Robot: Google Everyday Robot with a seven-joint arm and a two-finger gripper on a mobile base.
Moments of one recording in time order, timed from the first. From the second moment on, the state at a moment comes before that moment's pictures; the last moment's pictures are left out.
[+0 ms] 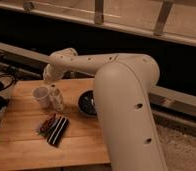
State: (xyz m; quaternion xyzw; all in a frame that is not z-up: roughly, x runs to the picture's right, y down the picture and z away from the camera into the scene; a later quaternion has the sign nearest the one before) arm -0.282 -0.041 0.818 -0.34 -0.09 0.65 0.68
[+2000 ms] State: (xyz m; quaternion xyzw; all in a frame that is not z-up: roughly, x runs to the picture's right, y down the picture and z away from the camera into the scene) arm -0.217 0.009 0.773 -0.31 0.03 0.68 0.66
